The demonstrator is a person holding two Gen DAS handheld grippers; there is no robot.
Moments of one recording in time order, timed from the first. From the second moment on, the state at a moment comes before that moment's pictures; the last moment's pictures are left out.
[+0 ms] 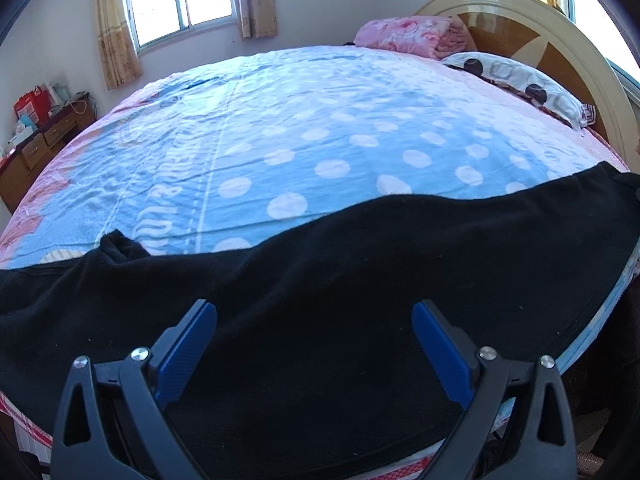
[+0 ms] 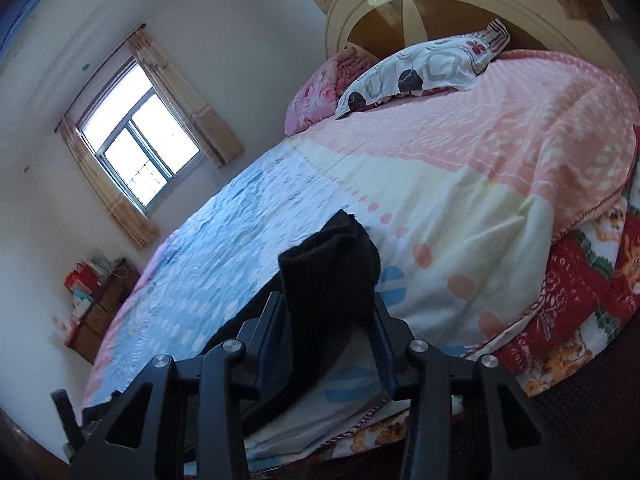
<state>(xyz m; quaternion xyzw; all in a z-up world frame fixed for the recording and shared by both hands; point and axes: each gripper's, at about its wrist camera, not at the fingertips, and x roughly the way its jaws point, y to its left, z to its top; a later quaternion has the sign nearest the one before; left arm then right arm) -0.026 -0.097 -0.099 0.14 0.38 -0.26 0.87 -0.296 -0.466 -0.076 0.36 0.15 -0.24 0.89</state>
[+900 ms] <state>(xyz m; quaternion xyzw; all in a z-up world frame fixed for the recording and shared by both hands) -0.005 -0.050 -0.077 0.16 0.36 -0.22 0.89 -0.239 -0.398 -0.023 0.25 0.15 -0.21 0.93</state>
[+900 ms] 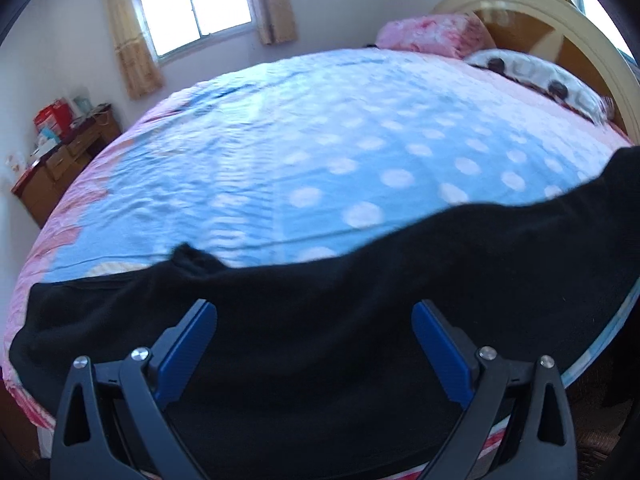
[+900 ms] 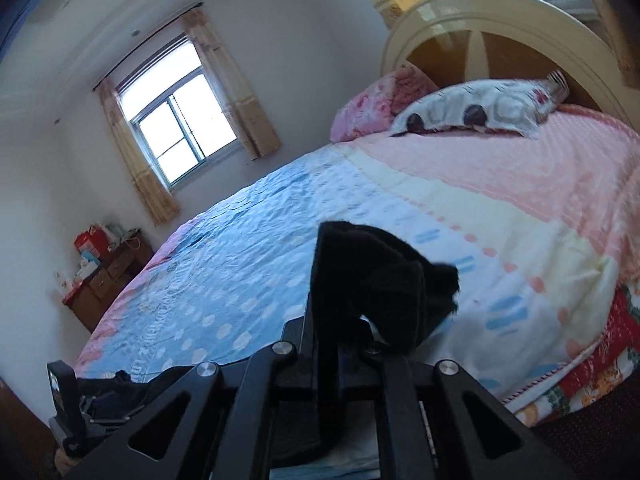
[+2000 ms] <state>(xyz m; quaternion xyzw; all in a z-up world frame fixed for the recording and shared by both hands) 0.051 0.110 -0.075 0.02 0.37 -0.10 0.92 -0.041 -0.038 -0.130 -0.19 0.33 0.07 0.92</state>
